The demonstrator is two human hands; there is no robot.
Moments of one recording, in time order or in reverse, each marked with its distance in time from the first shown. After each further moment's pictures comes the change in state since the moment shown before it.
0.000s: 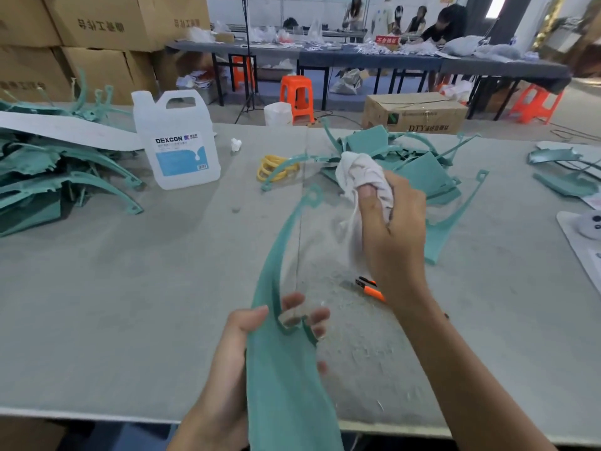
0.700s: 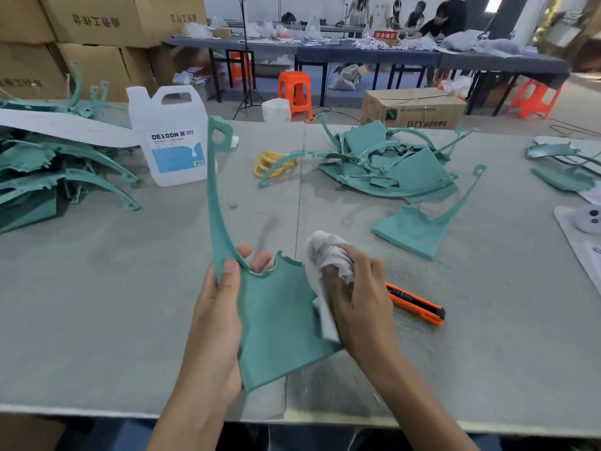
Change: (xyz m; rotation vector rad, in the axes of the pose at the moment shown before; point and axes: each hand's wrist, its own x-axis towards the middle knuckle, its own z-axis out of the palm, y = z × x) left_hand 0.019 0.020 0.004 0.241 0.265 0.515; right_hand -0.094 0.032 0.004 -0.113 -0.253 0.102
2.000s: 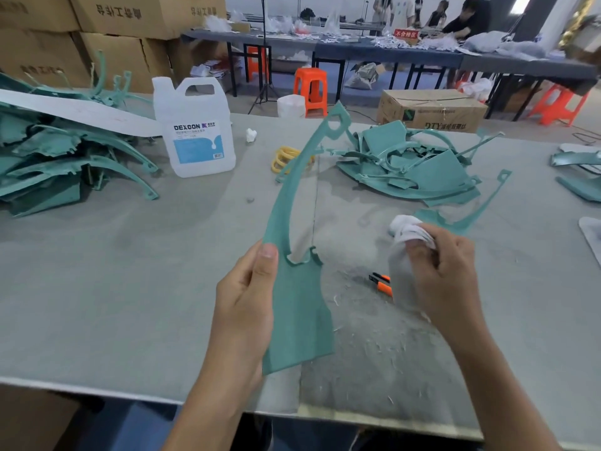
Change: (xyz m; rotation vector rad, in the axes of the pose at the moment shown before) left_hand -0.003 0.007 0.005 0.284 -0.052 0.168; right_hand 0.052 0.019 -0.063 0.021 0.075 0.016
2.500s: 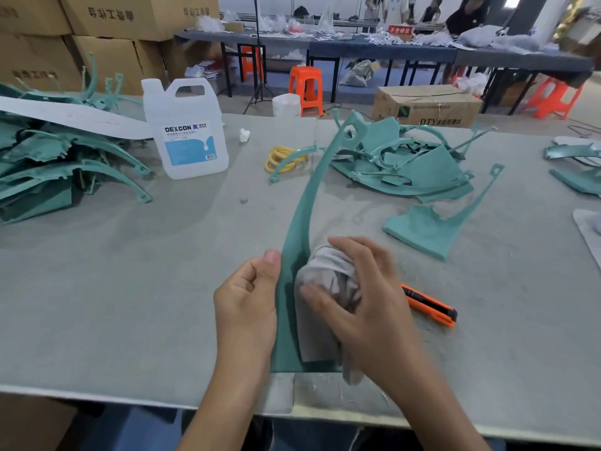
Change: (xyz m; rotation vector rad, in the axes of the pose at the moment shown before) left_hand 0.004 -0.019 0.011 0.044 0.167 -0.012; right_hand -0.066 -0.069 0.028 -0.020 -0.269 -0.139
